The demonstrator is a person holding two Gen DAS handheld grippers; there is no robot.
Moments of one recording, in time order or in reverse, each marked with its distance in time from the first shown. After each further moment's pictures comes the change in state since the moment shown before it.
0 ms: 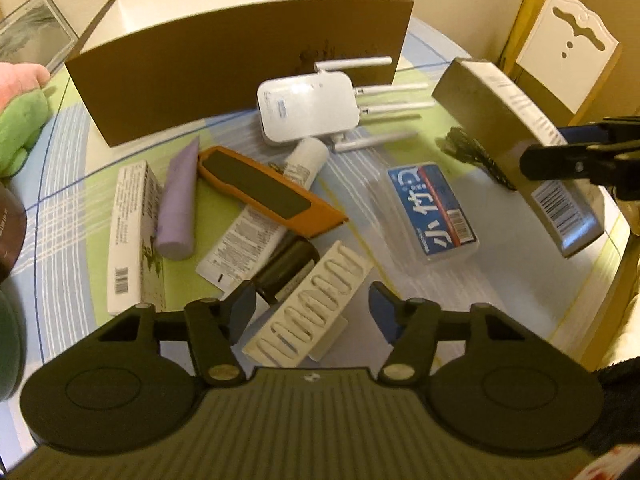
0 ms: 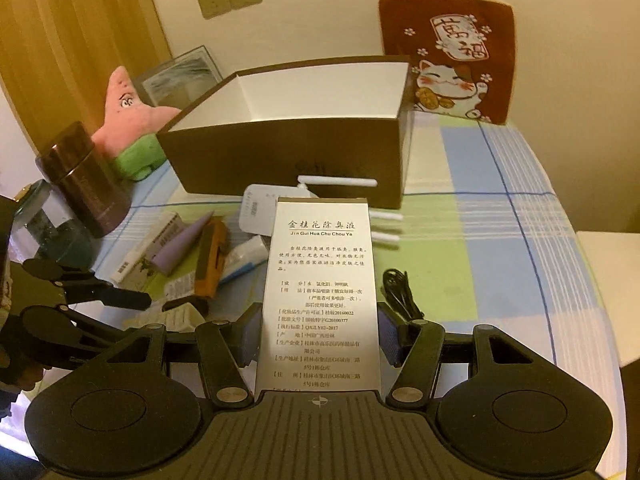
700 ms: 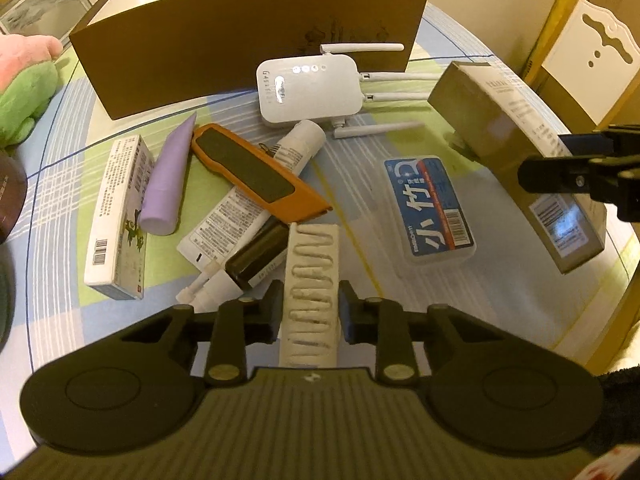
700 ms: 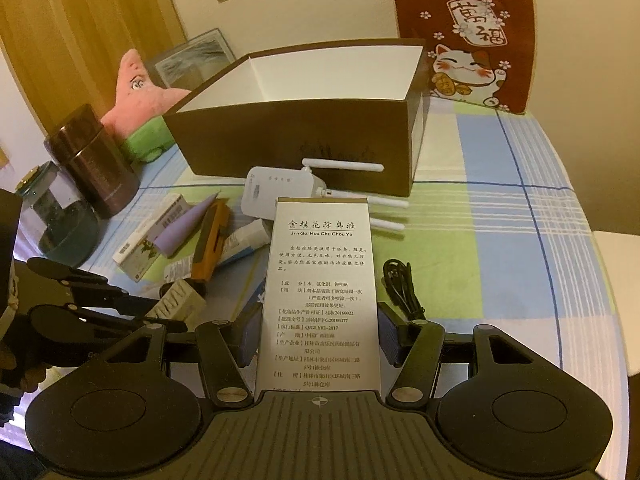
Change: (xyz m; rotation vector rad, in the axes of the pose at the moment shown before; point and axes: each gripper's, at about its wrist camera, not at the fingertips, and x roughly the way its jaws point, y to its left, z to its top) left arm 0.006 -0.012 0.002 -0.086 0.038 0.048; right arm 0.013 -0.014 0.002 -0.048 0.044 0.060
